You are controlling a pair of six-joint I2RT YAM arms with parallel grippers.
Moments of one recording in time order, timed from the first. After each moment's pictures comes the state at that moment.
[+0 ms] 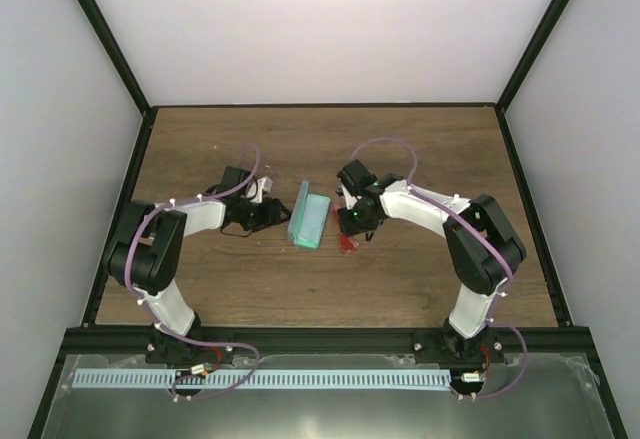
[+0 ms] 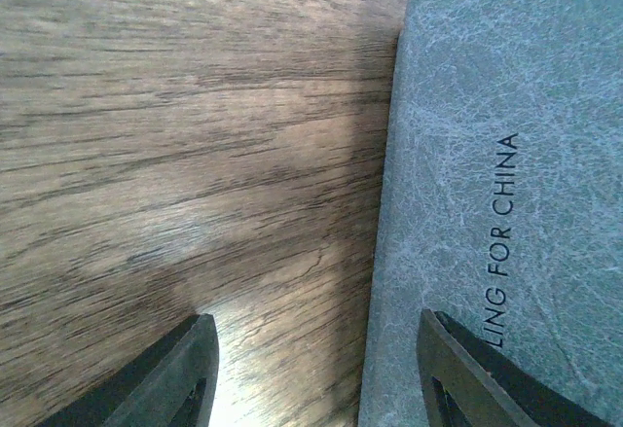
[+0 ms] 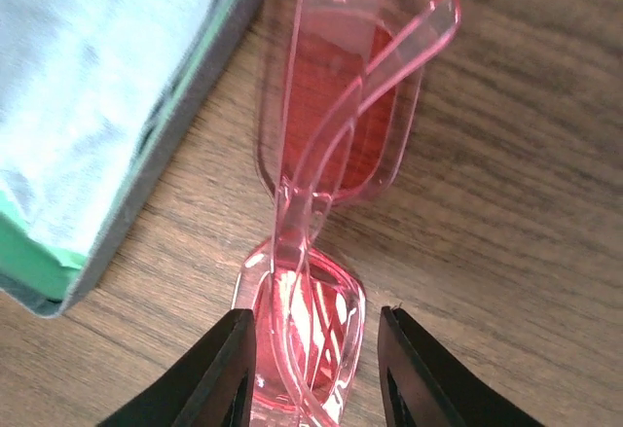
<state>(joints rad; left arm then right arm) -0.30 1.72 0.82 -0.13 0.56 -0.48 0.64 1.76 1.14 -0.65 -0.11 0.26</state>
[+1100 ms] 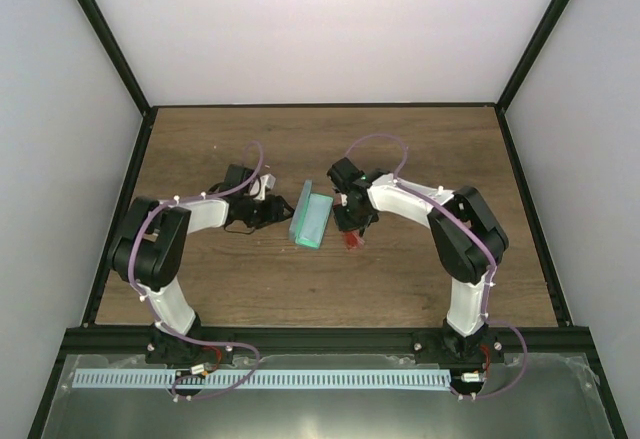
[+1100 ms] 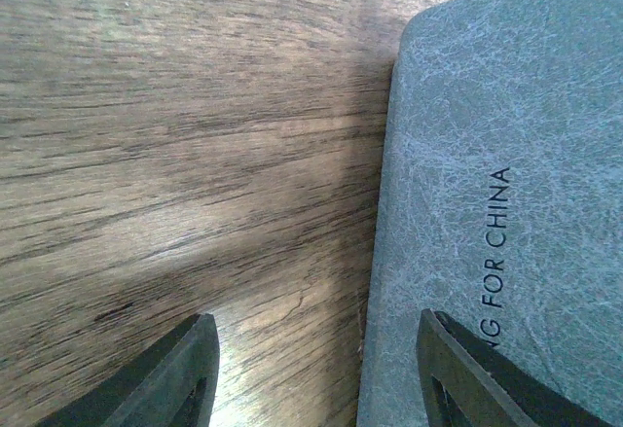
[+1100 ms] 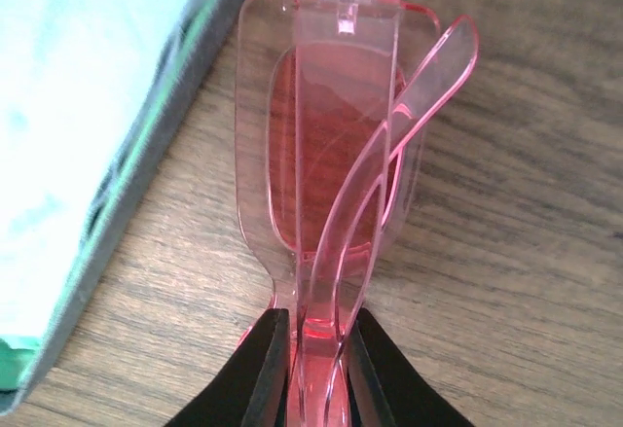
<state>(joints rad) -0.32 1.76 0.84 -0.08 0.56 -0.49 0.67 1.87 1.25 -0.72 0.00 0.34</state>
